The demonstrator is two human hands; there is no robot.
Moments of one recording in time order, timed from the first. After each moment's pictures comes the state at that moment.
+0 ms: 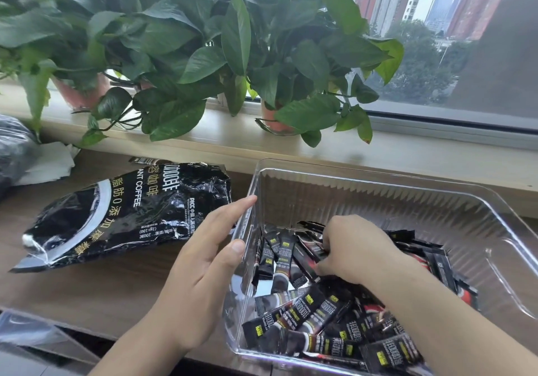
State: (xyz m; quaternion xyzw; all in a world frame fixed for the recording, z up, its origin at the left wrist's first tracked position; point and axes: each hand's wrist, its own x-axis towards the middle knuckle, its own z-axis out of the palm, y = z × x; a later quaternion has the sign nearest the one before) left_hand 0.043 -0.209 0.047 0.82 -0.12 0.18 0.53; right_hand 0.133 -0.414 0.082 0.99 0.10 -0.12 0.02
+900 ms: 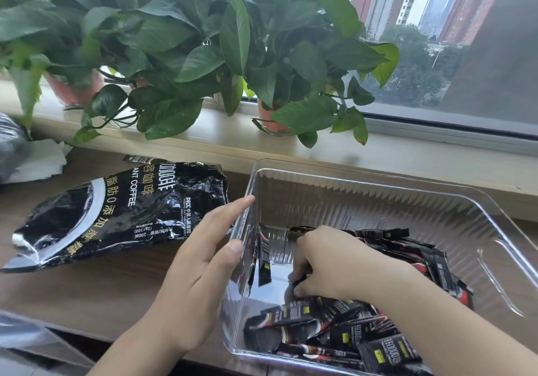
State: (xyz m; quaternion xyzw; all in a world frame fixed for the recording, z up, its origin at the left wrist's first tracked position) left_hand 0.045 -0.210 0.044 0.81 -0.13 0.19 0.54; right_hand 0.128 -0.411 0.069 0.94 0.31 -0.16 -0.02
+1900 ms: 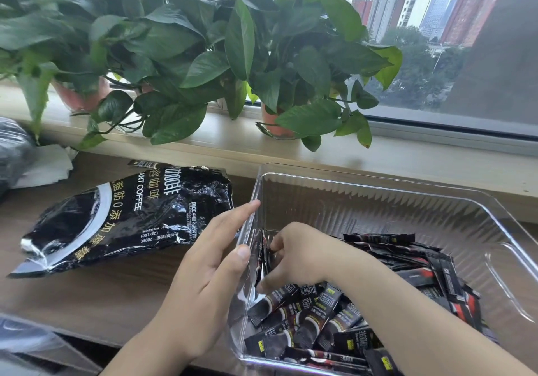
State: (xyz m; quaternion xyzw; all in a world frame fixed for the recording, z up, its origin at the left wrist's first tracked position) left_hand 0.045 -0.208 0.044 0.82 -0.13 0.19 0.52; right_hand 0.136 -0.364 0.073 0.93 0.15 -0.27 -0.18
